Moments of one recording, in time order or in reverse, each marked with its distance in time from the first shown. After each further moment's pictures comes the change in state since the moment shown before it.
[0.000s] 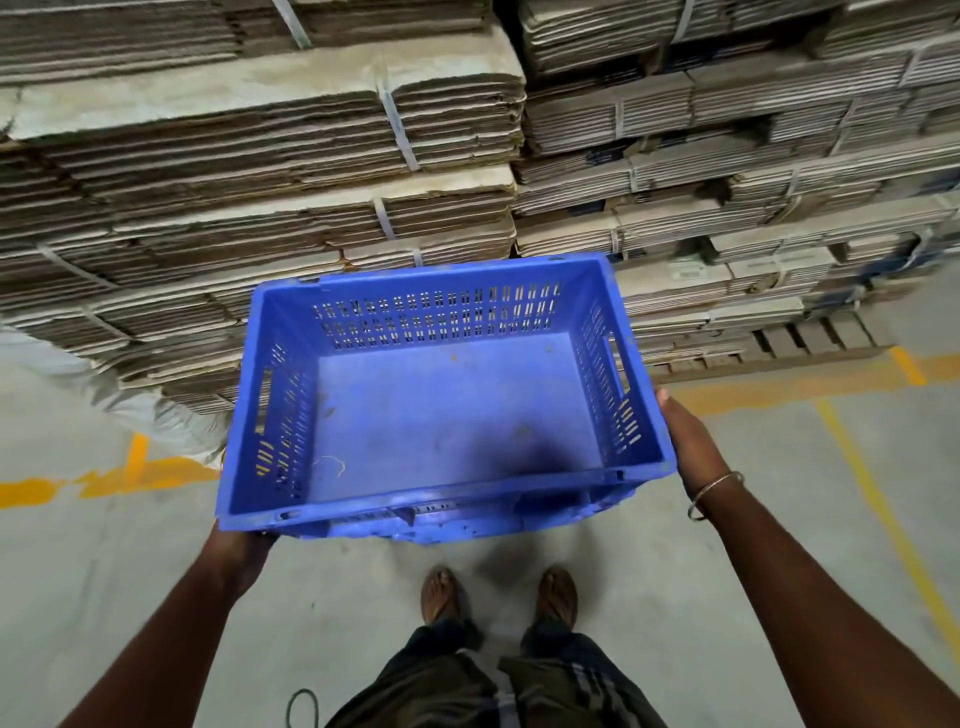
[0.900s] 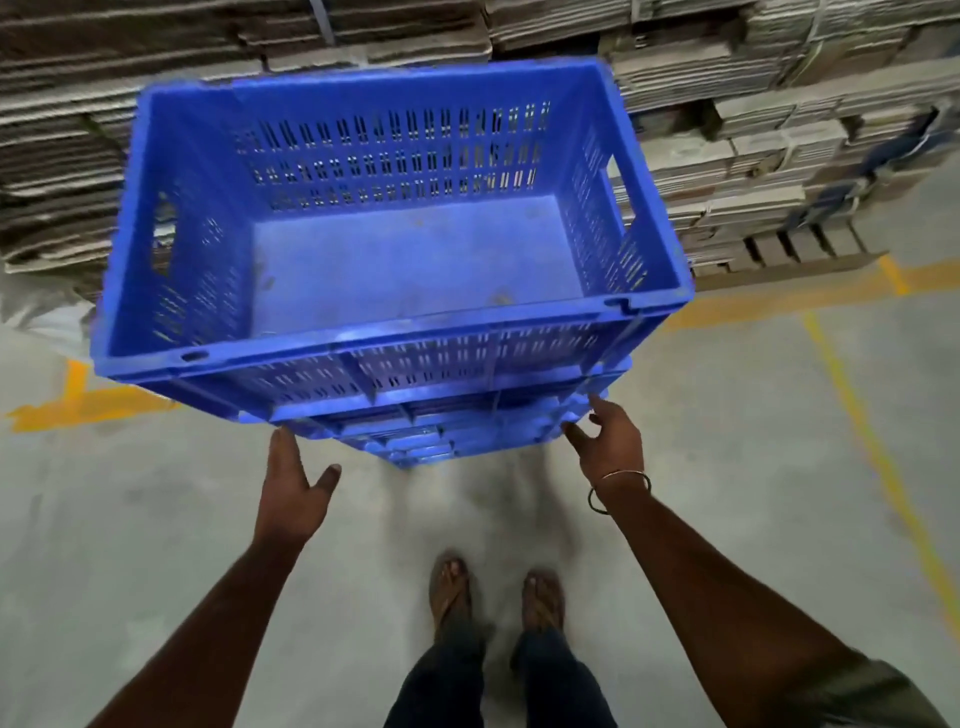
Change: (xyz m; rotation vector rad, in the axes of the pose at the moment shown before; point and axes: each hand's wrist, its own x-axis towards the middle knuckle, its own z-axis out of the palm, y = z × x) left_hand 0.005 -0.202 0.035 0.790 0.049 0.193; right_hand -0.040 0.238 0.063 -0.532 0.262 -0.088
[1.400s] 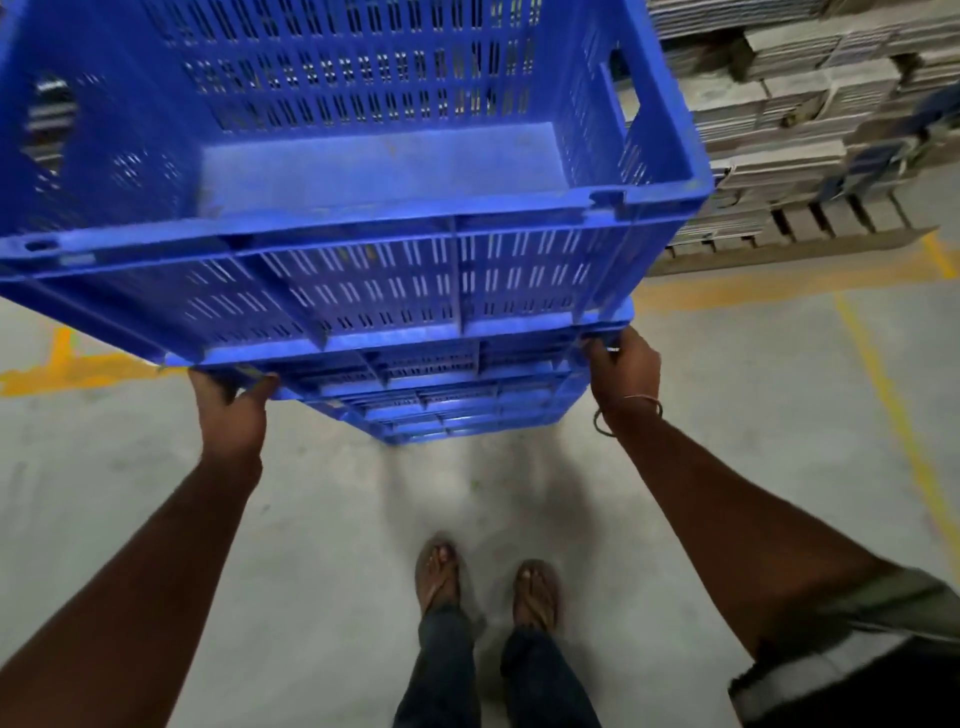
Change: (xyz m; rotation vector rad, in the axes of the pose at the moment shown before) left_hand 0.040 0.016 0.021 -0.685 0.292 -0.018; right_hand 0.073 0.029 0.003 0.075 0.149 -0.113
